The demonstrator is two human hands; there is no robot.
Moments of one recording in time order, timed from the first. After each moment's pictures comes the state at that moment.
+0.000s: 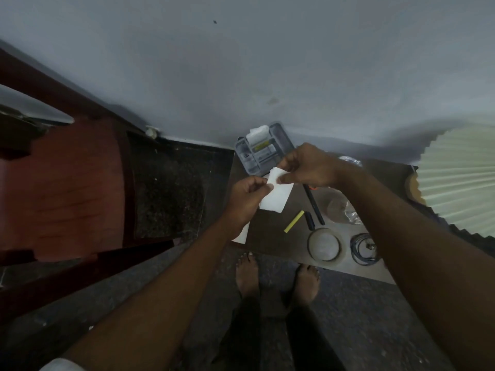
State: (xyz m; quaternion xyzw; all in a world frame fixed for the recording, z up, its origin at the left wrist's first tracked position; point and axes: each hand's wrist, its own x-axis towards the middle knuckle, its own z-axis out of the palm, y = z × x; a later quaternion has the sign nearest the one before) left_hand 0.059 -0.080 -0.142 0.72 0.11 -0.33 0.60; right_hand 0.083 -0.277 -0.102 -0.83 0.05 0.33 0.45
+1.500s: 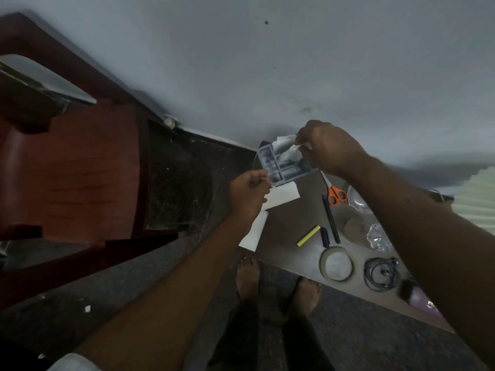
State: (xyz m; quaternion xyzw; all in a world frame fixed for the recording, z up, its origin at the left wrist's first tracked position) left_hand 0.088 -0.065 -0.141 0.73 0.25 -0.24 0.58; right_hand 0.152 -0.262 -0.104 -0.97 -0.08 0.16 0.18
